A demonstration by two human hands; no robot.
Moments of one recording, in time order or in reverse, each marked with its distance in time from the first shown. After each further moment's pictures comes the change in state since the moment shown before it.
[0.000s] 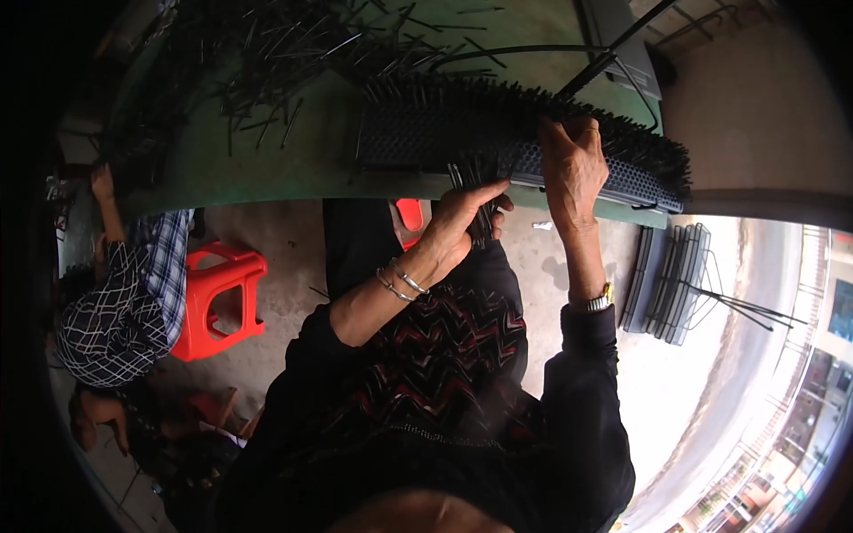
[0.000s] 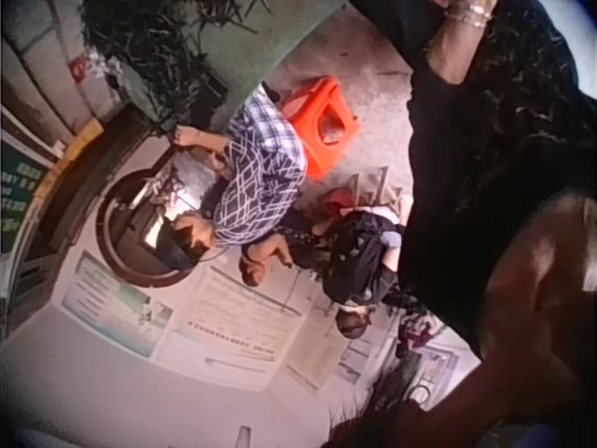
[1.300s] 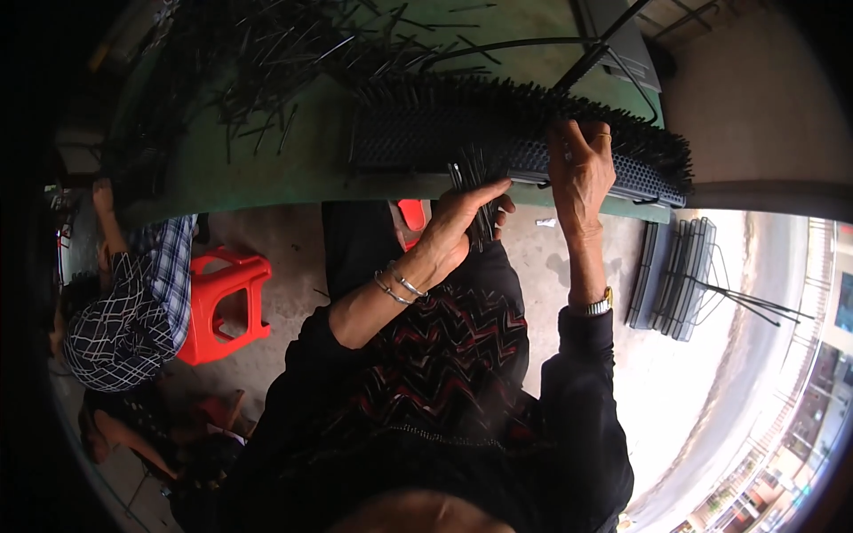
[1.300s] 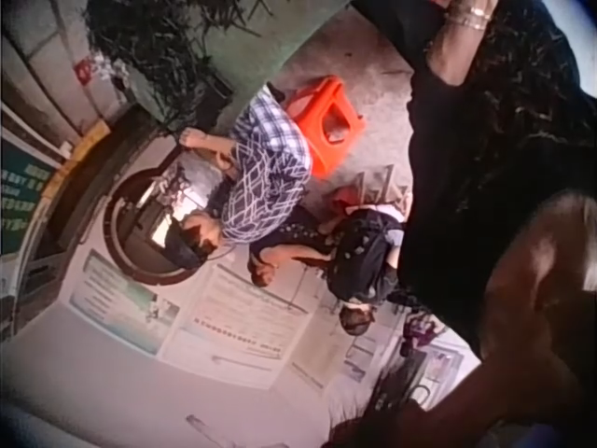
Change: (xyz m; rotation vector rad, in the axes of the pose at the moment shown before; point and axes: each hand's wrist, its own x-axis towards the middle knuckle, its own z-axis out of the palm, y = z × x) left_hand -0.004 0.000 0.008 0.077 0.005 -0.001; right_hand -0.005 0.009 -0.010 0.145 0.076 0.047
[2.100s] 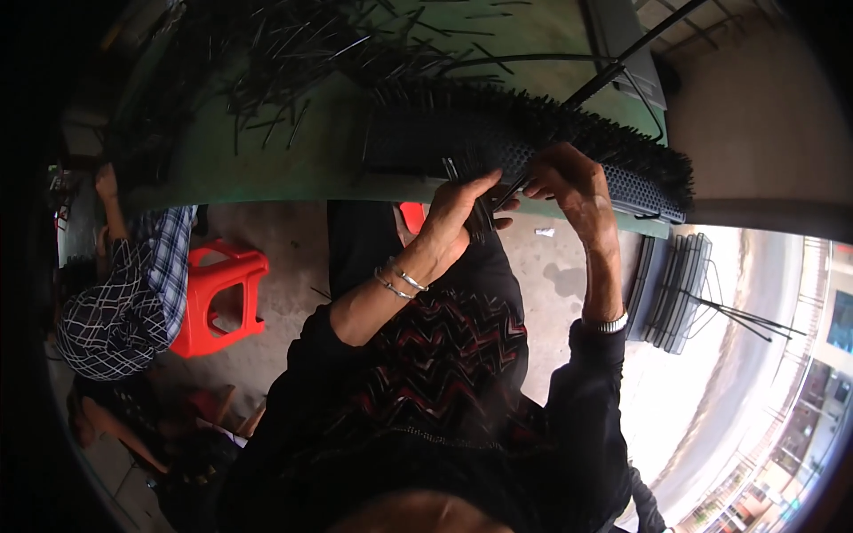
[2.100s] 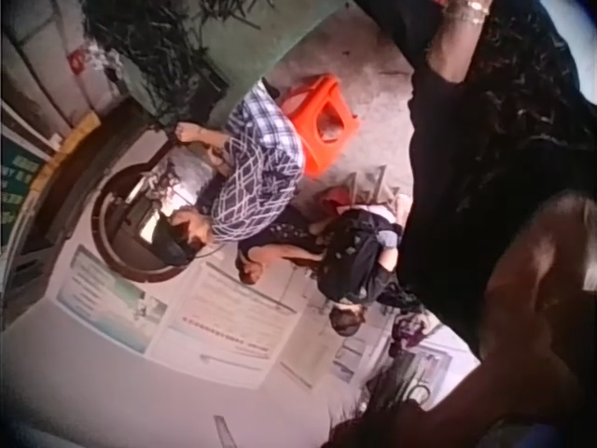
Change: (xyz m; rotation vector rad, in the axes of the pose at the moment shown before) left_hand -0.003 0.018 -0.005 -0.026 0.006 0.067; right_hand 0.008 -0.012 -0.022 0.821 -0.654 0.225
